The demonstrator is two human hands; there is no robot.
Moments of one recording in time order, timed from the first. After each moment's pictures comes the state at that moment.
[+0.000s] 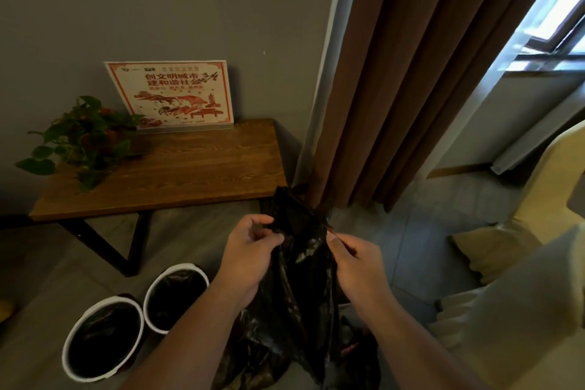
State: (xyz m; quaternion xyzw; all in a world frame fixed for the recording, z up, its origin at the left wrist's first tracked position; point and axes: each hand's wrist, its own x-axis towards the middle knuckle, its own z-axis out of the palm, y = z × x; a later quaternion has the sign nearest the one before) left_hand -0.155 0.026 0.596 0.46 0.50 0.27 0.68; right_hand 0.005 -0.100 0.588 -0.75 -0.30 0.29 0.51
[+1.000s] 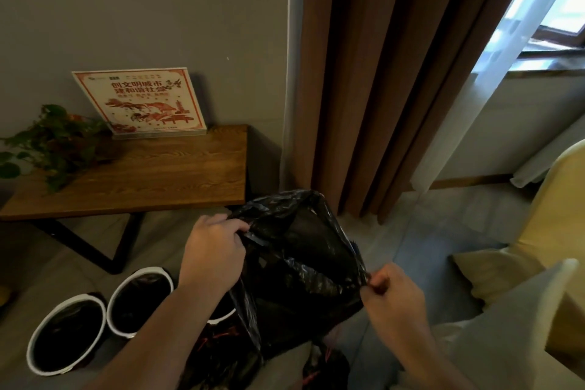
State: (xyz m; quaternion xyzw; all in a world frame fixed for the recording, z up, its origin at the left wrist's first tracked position) left_hand 0.022 -0.035 0.624 0.81 0.53 0.20 0.15; right_hand 0.262 -0.226 0.564 -0.86 -0.35 0.16 0.34
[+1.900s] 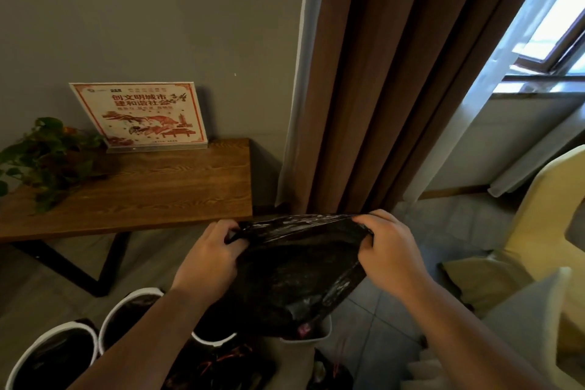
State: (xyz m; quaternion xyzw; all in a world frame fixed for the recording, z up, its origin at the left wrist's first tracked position) left_hand -0.061 0.050 0.594 0.93 0.33 0.15 0.08; right_hand 0.224 -0.114 0.661 -0.81 -0.52 0.06 0.26
